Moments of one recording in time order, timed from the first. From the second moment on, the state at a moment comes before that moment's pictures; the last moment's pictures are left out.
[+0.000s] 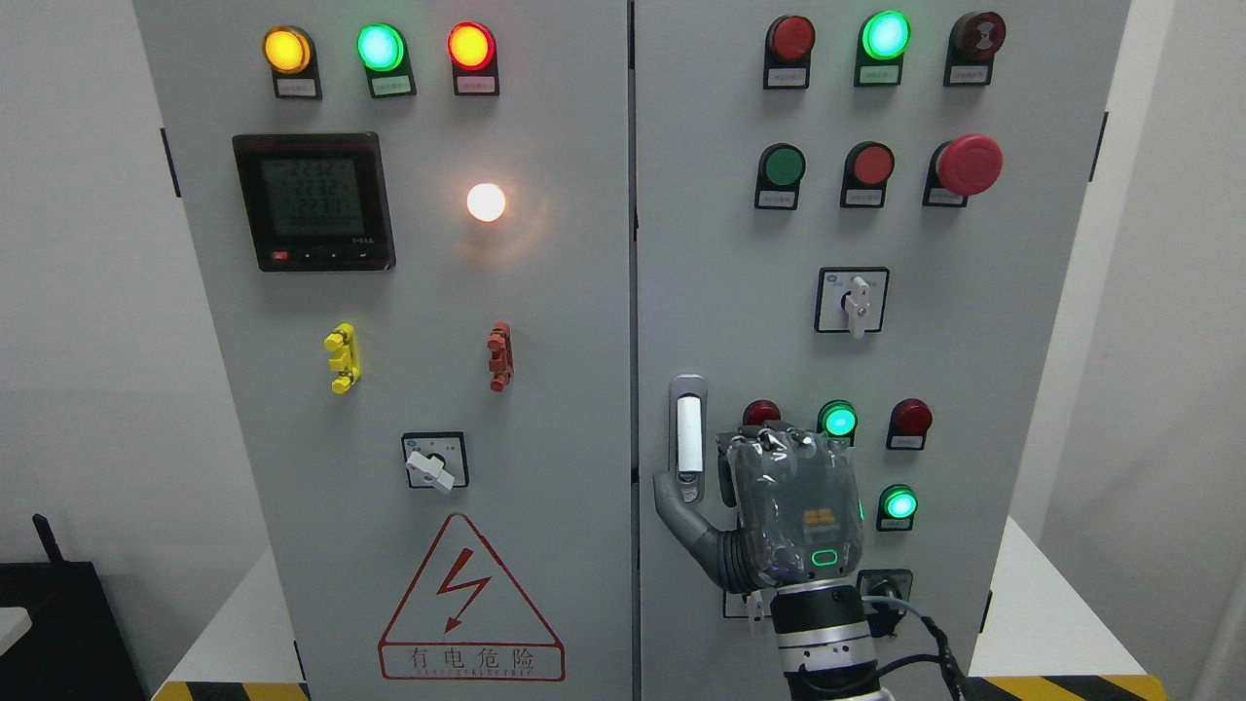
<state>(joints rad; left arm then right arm) 0.11 -0.05 0.00 0.00 0.11 -0.11 -0.07 -0.51 0.10 0.29 -1.67 1.38 0.15 -0.21</state>
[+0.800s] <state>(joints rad) 0.11 -0.05 0.00 0.00 0.11 -0.11 -0.07 -0.51 0.10 0.29 -1.65 1.38 0.15 -0.22</state>
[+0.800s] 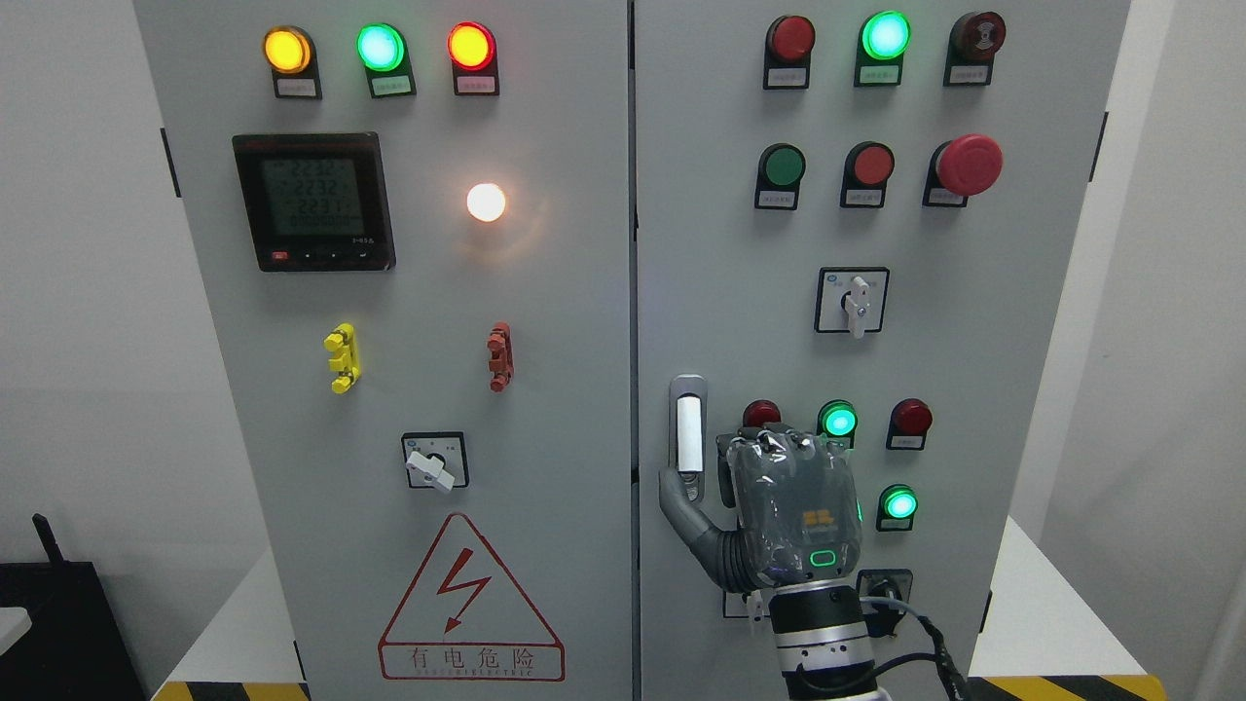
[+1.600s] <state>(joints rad) 0.11 -0.05 0.00 0.00 0.11 -0.11 -0.07 -0.50 0.11 0.28 -1.65 1.37 0.15 -0.22</state>
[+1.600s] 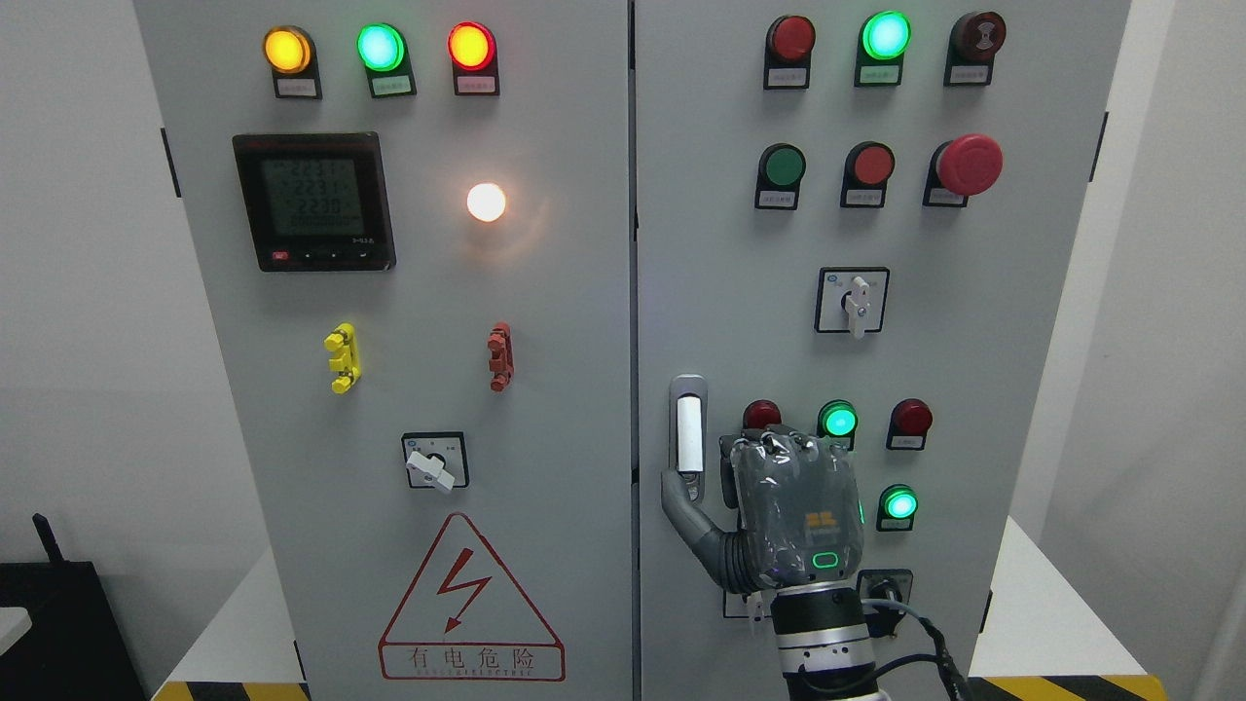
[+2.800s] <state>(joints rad) 0.11 -0.05 0.00 0.00 0.11 -0.11 -0.07 -0.49 0.11 0.25 -1.66 1.35 0.15 -0.26</state>
